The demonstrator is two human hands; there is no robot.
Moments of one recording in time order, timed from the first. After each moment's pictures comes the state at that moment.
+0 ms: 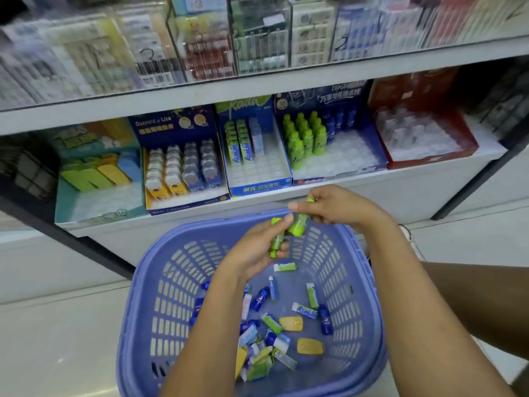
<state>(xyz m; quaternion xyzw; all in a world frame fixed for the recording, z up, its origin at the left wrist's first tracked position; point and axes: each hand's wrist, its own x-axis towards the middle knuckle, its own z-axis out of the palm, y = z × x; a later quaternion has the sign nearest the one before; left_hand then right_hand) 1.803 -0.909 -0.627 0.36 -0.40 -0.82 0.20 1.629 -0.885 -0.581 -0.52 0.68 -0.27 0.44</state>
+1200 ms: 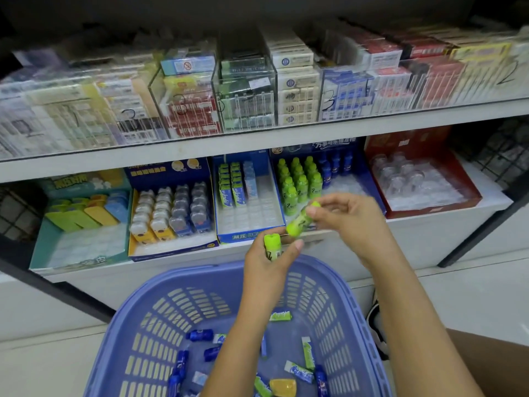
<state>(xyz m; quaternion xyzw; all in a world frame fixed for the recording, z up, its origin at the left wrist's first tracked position) 1.753 -0.912 -0.605 0.45 -0.54 -0.57 0.43 1.598 -0.899 -0.551 -0.40 0.64 -0.55 0.36</state>
